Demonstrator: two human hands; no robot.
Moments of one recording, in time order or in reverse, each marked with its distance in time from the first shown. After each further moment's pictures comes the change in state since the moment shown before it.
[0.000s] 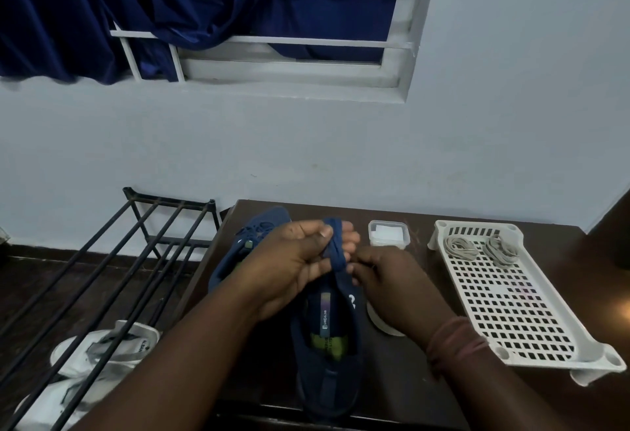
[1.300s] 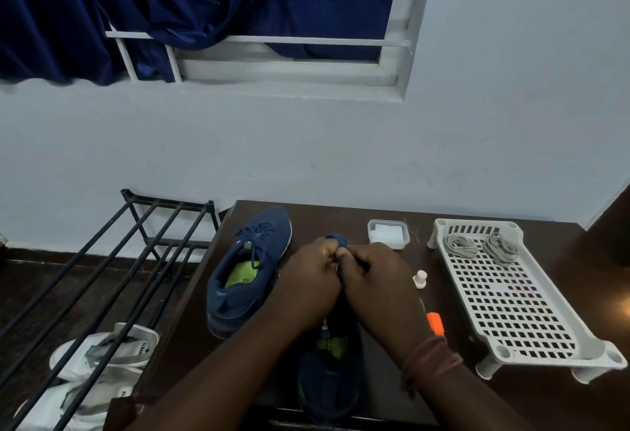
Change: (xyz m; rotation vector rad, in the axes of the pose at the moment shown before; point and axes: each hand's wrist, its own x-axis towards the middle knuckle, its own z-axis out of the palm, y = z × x) left_hand 0.004 -0.033 0.011 0.892 0.170 0.172; right_hand -0.004 -0.017 0.030 0.045 0.348 0.110
